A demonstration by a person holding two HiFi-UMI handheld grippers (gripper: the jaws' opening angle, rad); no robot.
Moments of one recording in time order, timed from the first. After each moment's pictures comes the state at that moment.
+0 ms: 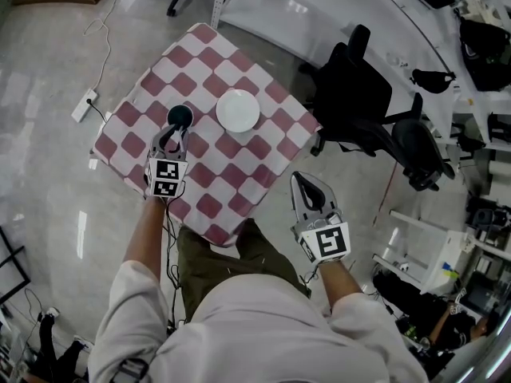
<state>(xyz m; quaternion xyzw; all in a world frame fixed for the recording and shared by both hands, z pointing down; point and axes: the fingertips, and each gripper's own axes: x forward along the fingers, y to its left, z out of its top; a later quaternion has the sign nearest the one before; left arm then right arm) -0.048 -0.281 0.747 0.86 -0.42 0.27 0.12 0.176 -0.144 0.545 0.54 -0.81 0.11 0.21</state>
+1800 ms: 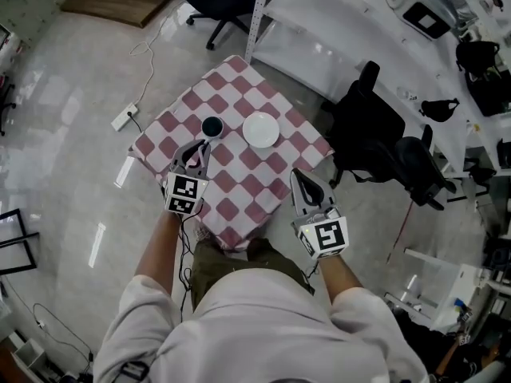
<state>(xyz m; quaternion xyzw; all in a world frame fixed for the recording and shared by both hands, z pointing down) -0.056 -0.224 0.583 0.87 -0.44 0.23 0.05 0.137 -0.138 0.468 0.50 -0.86 0.05 0.13</state>
